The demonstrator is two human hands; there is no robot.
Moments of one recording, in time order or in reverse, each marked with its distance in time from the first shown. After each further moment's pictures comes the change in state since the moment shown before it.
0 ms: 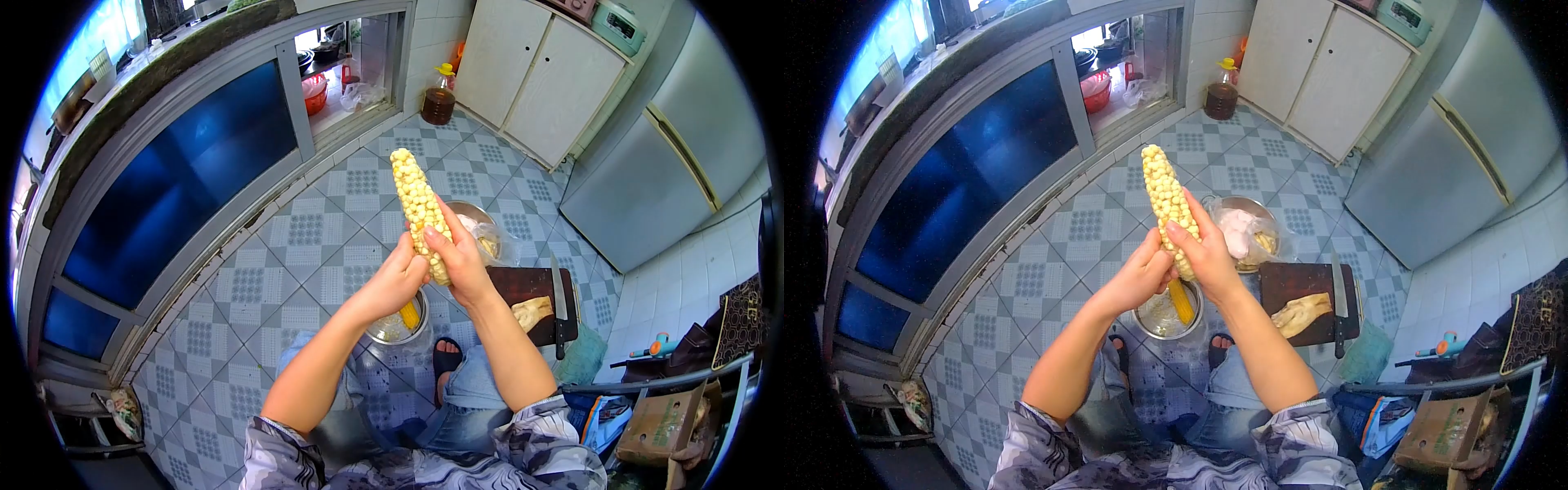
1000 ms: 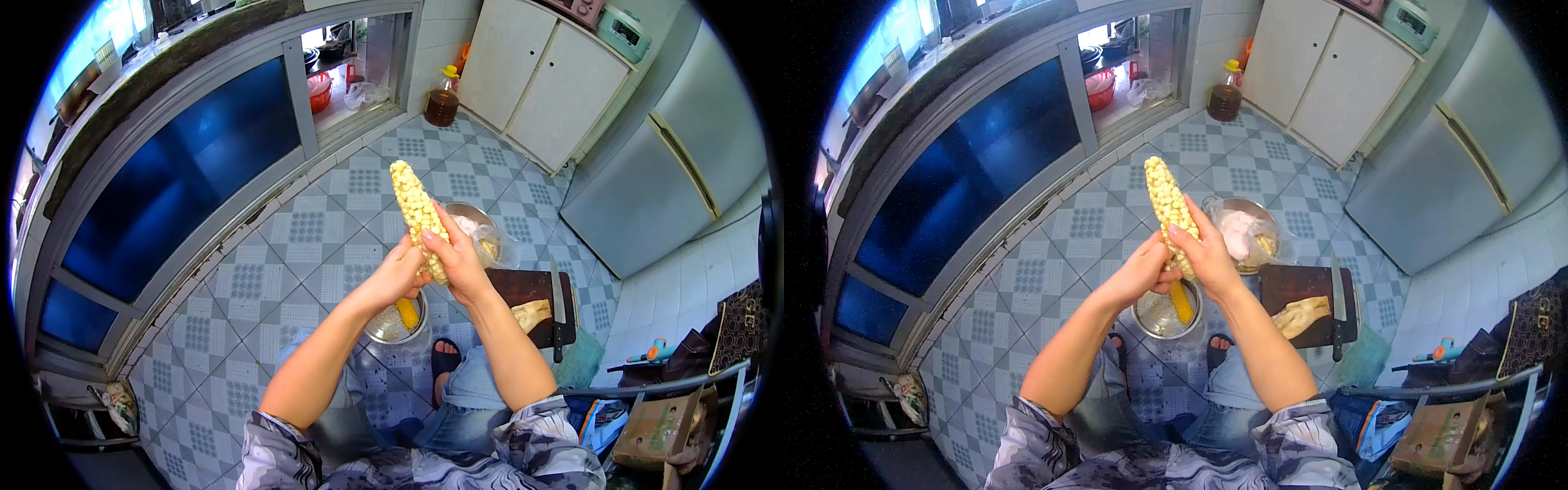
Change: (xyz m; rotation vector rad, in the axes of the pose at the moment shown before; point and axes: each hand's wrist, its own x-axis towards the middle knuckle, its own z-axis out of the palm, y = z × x) left_hand 0.002 -0.002 -0.007 -0.284 -0.068 -0.242; right_hand 0.002 0.011 -0.006 -0.086 0.014 0.053
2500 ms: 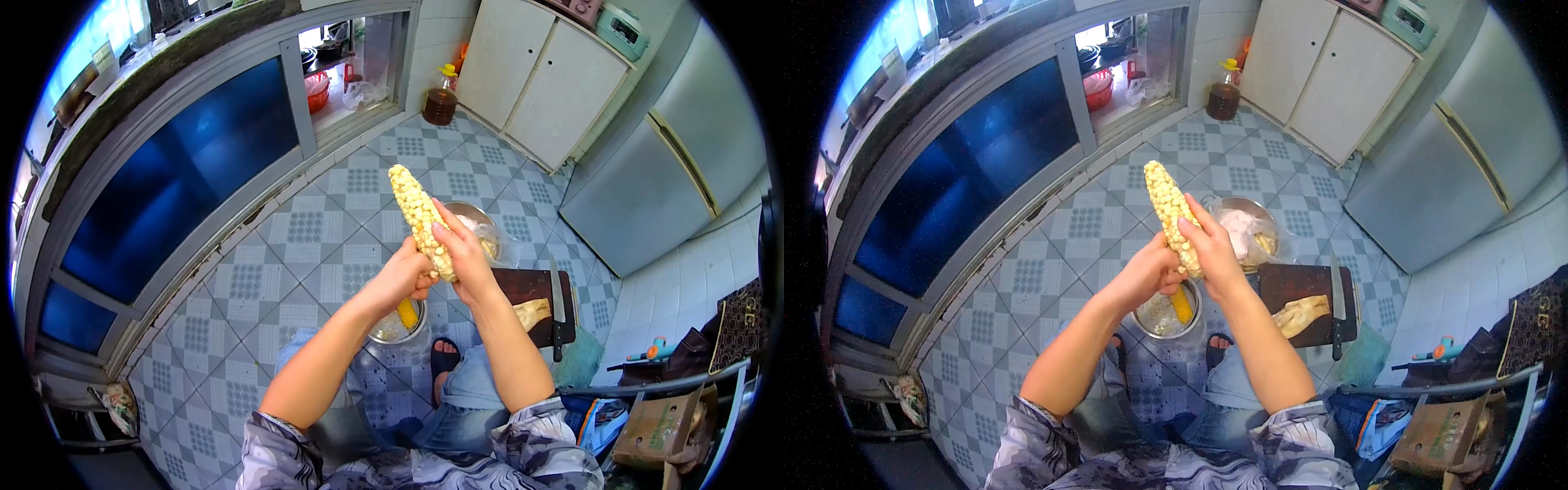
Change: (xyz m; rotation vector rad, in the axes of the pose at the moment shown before) left_hand 0.009 -0.009 0.001 -0.112 -0.089 0.018; right_hand -0.003 -0.013 -0.001 0.077 0.084 0.086
